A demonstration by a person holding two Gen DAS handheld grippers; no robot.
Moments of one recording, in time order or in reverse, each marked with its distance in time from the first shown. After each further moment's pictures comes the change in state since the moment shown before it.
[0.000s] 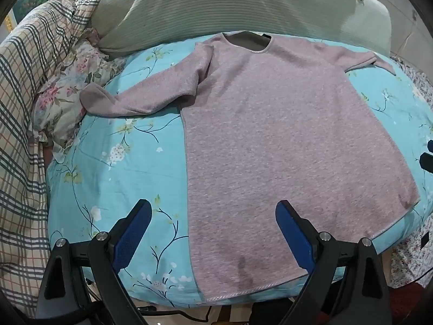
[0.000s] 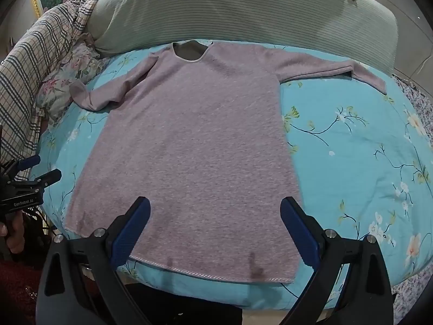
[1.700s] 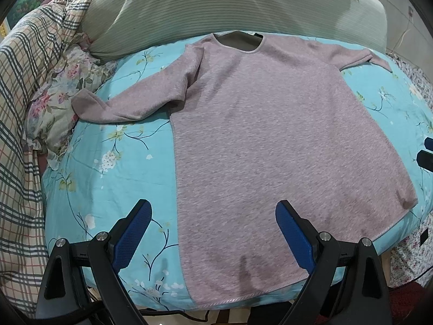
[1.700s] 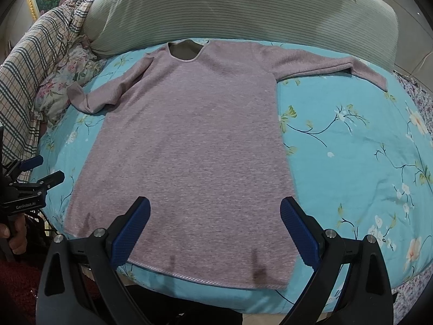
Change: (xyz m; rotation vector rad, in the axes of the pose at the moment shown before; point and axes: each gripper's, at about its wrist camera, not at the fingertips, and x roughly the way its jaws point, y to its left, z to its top) left arm 0.006 -0.013 0.009 0.042 -0.025 0.011; right arm 0.010 -0.013 0.004 0.023 -0.002 0.013
